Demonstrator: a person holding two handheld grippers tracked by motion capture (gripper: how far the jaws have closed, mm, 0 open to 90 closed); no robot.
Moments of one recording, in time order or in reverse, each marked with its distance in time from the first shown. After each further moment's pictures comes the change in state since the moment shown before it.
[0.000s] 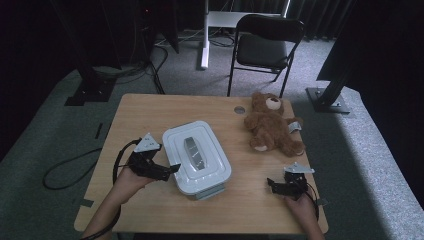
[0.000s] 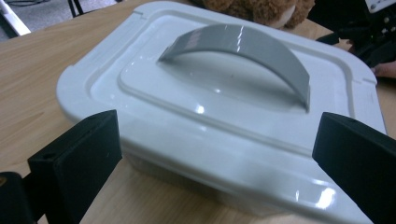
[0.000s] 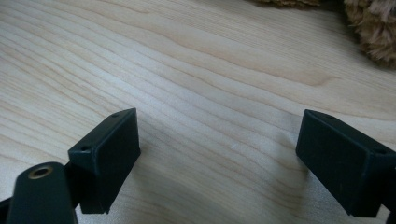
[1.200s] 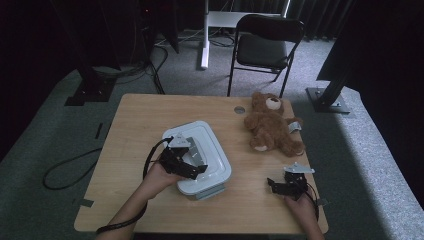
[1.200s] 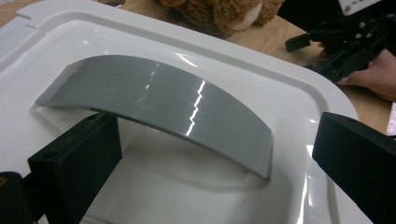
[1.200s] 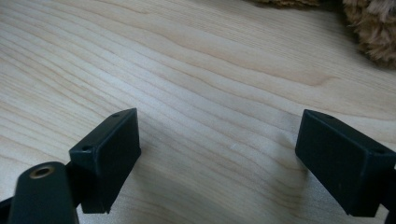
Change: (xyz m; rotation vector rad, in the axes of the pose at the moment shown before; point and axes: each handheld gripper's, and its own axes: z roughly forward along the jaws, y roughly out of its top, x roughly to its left) left arm -0.031 0.023 0.063 0.056 -0.098 0.001; right arm 0.000 0.000 0.000 -0.001 -0.001 0.004
